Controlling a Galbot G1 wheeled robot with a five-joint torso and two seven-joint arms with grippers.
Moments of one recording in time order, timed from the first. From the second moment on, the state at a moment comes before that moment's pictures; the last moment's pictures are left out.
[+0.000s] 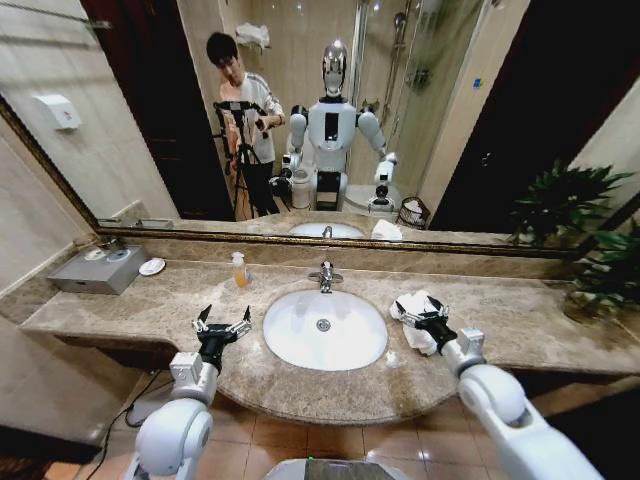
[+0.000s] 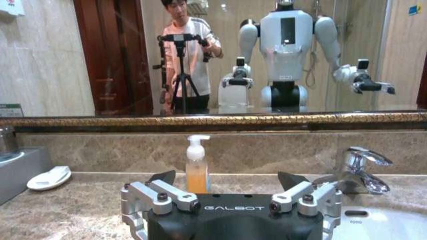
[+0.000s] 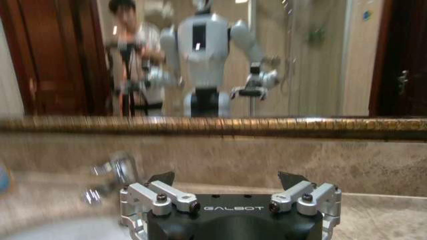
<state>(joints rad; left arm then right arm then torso) 1.68 -1.40 -0.62 -2.34 -0.15 0.32 -0.09 -1.48 1.11 0.57 2.09 0.51 -0.18 0.06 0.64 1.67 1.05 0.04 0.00</state>
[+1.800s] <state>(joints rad) 1.68 -1.40 -0.62 -2.34 -0.15 0.32 -0.09 -1.81 1.38 0.72 2.20 0.36 0.10 -0.21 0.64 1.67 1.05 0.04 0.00</state>
